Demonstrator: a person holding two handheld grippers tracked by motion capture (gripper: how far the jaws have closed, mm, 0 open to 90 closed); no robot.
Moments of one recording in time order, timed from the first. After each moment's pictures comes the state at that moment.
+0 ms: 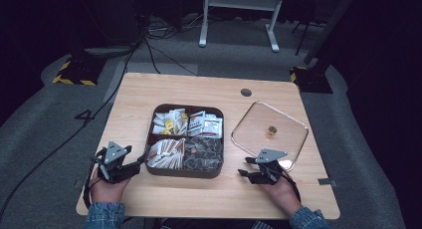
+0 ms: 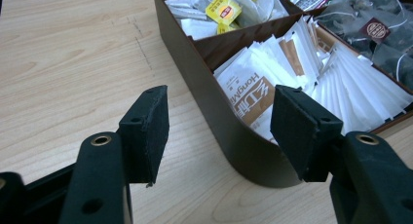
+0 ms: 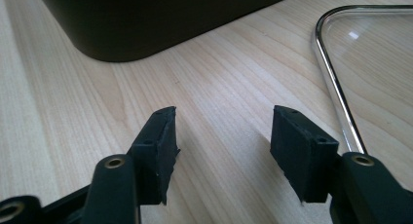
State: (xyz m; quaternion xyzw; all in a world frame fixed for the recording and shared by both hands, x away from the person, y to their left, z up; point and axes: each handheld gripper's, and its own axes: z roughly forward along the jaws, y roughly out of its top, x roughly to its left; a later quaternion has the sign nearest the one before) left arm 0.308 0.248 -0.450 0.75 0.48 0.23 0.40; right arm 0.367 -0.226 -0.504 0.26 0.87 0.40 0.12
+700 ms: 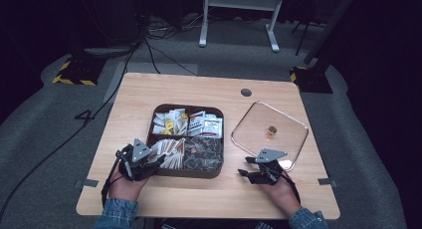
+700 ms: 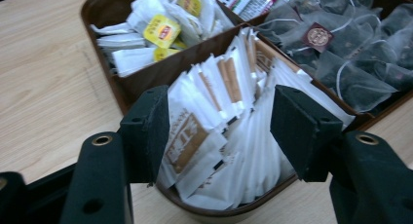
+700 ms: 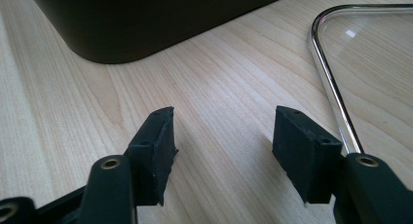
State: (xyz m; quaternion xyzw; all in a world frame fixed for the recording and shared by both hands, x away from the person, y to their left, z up) left arm 0.316 0.191 -0.439 0.80 0.42 0.24 0.37; right arm 0.367 -0.226 -0.504 0.26 0.87 0.40 0.12
